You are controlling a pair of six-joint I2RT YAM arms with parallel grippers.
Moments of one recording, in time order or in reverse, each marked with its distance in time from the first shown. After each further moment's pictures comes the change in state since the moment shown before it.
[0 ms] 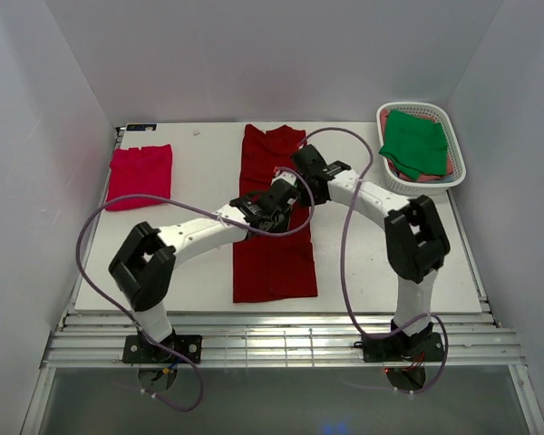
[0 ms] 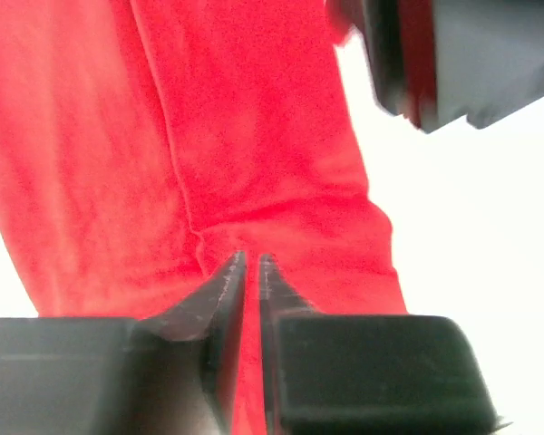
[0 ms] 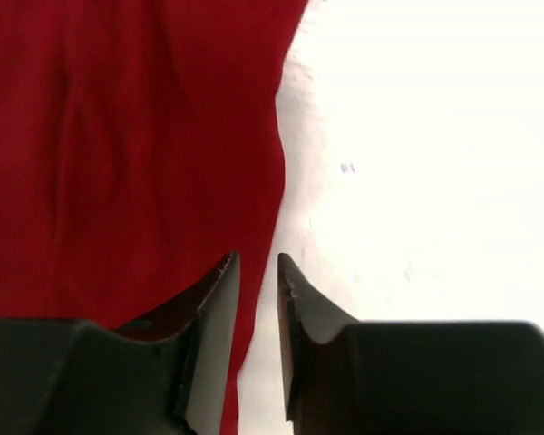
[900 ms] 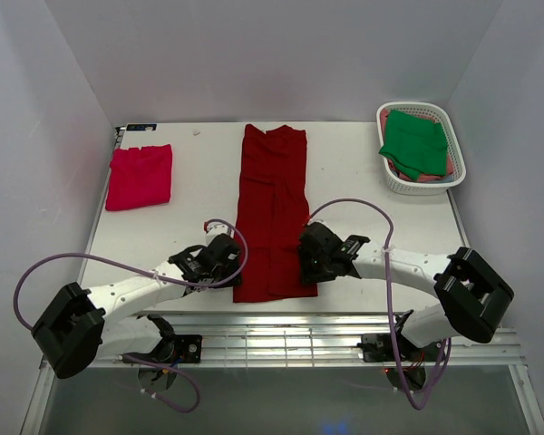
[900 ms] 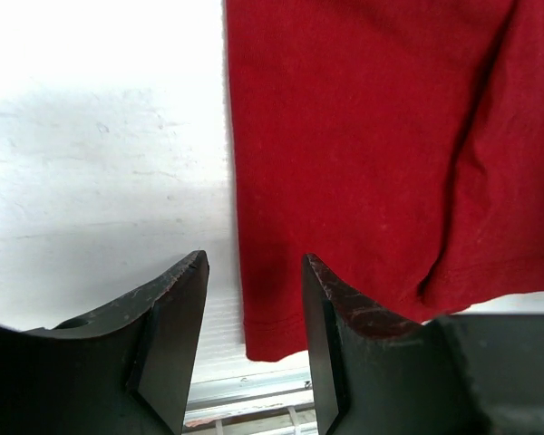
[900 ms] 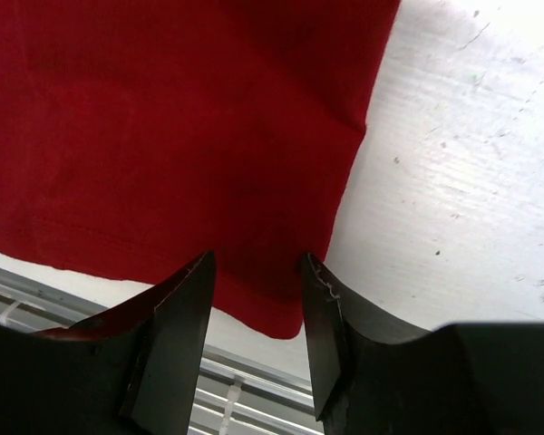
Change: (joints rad) left arm 0.039 -0.626 -0.713 0.009 0.024 -0.335; right arm 0.291 -0.572 -0.780 0.169 -0.161 0.353
